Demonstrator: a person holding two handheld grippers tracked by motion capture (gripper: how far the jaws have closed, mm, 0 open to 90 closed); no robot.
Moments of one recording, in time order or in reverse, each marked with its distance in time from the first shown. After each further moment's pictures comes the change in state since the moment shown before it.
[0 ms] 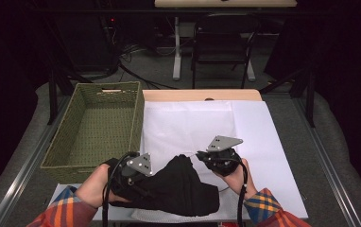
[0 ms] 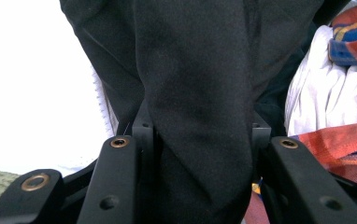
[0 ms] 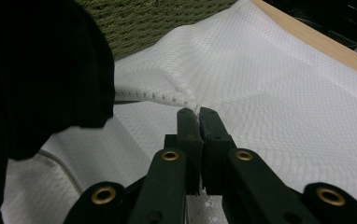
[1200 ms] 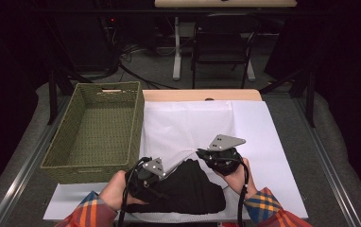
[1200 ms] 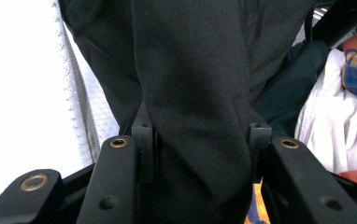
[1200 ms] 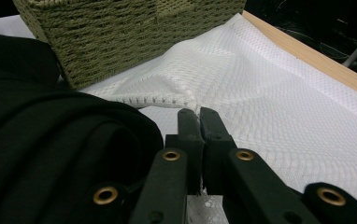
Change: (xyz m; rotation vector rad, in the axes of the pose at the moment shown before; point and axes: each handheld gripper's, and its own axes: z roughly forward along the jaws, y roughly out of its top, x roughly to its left) left arm 0.013 -0.002 0.055 -0.052 -0.041 -0.096; right arm 0.002 0.006 -0.007 -0.049 -0.016 -0.003
